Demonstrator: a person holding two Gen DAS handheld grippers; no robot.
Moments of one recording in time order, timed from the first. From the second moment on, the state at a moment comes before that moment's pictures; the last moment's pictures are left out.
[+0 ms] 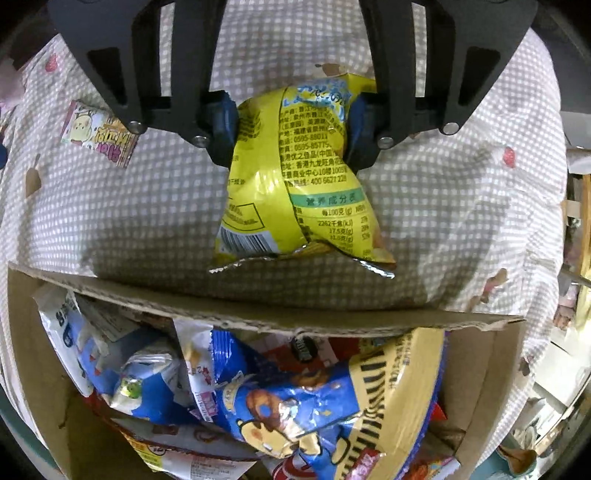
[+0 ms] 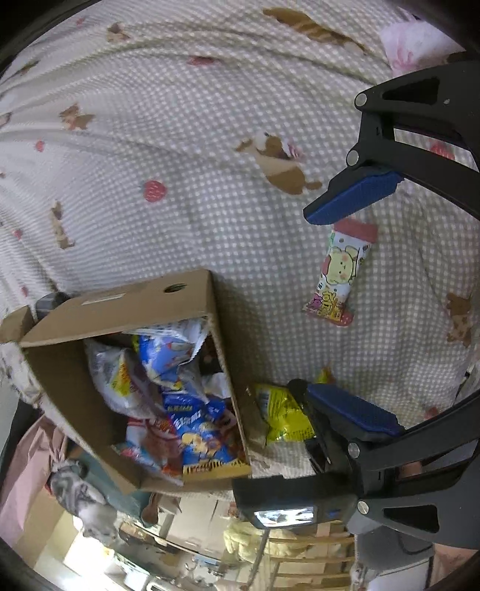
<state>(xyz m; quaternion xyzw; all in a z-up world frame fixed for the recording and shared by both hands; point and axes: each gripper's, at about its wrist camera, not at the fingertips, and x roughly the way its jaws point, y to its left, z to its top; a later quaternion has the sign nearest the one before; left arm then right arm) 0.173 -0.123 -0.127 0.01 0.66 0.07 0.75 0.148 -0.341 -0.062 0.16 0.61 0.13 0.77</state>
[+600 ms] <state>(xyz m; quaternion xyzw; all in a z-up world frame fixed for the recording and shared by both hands) 0.173 -0.144 -0.085 0.06 0.64 0.06 0.76 0.148 -0.349 -0.078 0.17 0.62 0.15 0.75</state>
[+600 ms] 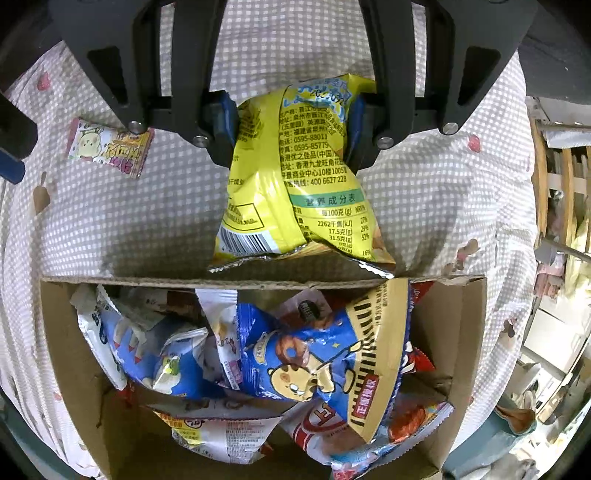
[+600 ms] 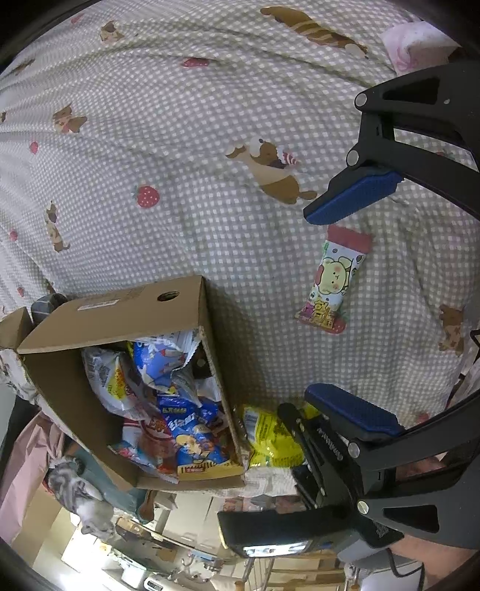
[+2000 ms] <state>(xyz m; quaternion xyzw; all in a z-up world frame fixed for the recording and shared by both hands) 0.105 -0.027 -0.015 0.01 0.56 0.00 0.83 0.131 -0.233 -0.137 -0.13 0.64 0.18 0.73</state>
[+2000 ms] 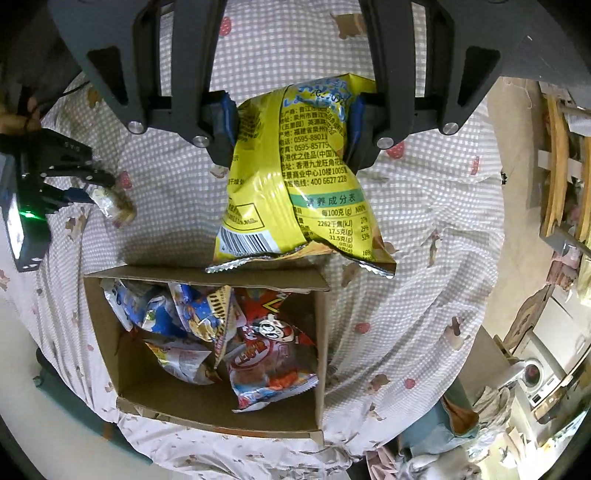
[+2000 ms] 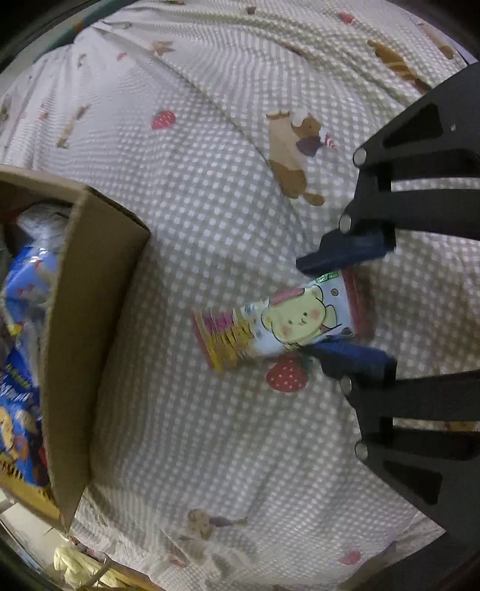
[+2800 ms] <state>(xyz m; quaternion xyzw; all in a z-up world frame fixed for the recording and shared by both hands) 0.181 -0.015 0.046 -0.02 0.46 0.02 0.89 0.149 -0.263 0.004 0.13 0.45 0.25 0.85</state>
